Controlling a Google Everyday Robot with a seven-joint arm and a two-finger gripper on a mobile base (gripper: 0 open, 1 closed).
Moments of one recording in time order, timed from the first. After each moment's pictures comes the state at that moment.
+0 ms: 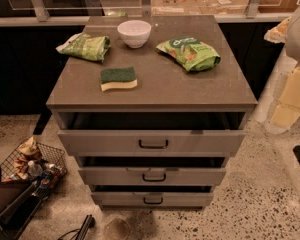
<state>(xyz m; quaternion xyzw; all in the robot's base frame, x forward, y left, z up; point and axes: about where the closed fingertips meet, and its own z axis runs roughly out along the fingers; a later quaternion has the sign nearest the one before) 0.438 -0.214 0.984 -0.60 0.78 -0.04 0.17</state>
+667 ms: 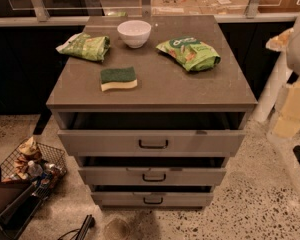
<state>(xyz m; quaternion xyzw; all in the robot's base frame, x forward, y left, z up) 0.434 -0.221 0.969 -0.61 0.77 -0.06 0.17</state>
